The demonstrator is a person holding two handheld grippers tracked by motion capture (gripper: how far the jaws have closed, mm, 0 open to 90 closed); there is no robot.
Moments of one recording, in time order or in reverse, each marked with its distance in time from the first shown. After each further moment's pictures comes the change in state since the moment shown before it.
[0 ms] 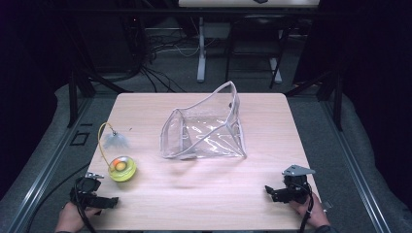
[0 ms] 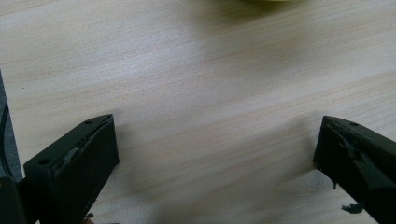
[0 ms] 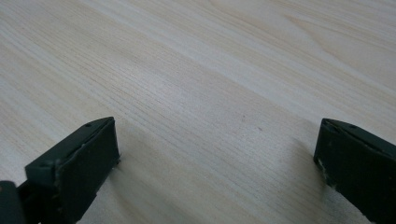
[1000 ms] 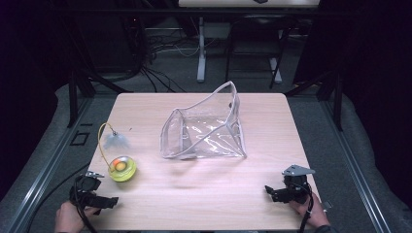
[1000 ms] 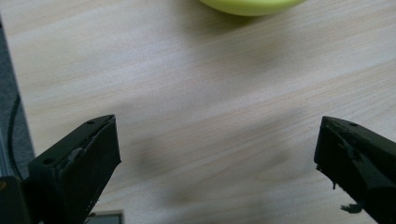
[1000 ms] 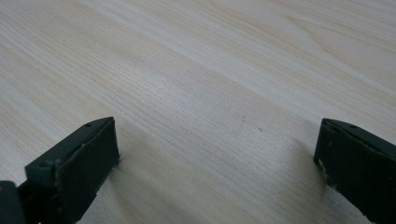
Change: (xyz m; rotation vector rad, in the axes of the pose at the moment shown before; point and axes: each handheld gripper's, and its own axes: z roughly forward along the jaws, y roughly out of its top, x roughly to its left) left arm -0.006 0.006 -0.016 0.007 0.001 0.037; right arm 0.000 0.000 0.000 0.000 0.001 0.000
